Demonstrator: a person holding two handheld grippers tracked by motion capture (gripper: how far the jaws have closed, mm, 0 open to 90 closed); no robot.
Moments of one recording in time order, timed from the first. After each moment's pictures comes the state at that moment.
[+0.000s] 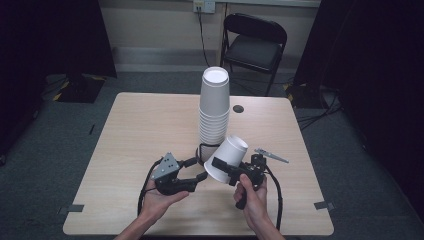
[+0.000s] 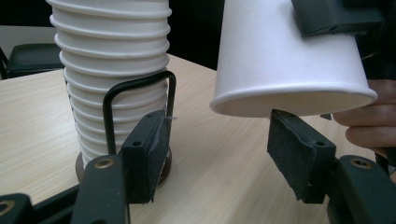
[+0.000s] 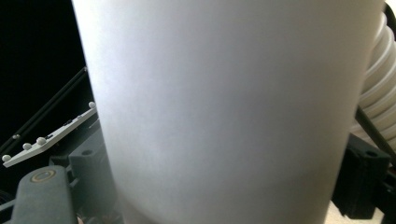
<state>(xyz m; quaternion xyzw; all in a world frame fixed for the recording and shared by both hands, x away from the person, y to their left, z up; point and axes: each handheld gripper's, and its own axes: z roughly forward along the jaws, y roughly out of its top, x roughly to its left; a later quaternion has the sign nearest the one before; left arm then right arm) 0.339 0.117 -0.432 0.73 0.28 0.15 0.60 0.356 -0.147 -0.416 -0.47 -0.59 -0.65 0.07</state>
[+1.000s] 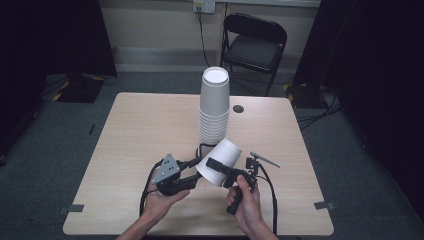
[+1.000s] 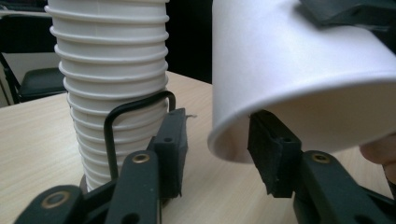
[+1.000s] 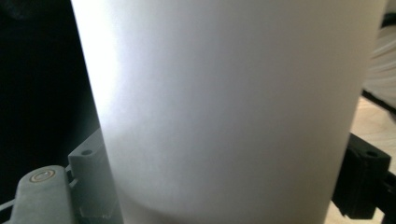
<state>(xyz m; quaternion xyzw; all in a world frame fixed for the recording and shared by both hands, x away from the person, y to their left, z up) 0.337 0.113 -0.433 0.71 0.26 0.19 0.62 0.350 -0.129 -0.426 -0.49 -0.52 -0.67 0.19</state>
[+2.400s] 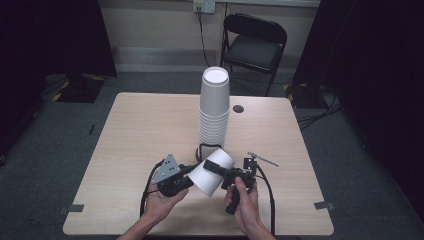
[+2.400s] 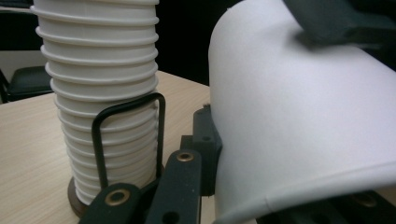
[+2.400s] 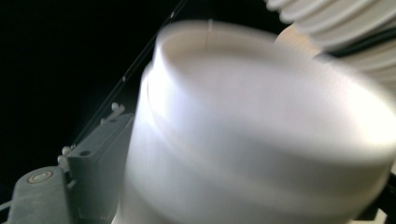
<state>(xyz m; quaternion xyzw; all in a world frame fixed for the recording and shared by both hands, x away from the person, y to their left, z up) 0.333 0.111 -0.429 0.72 0.26 0.15 0.63 0.351 -0.129 -0.423 -0.47 -0.54 -0.68 0.15</state>
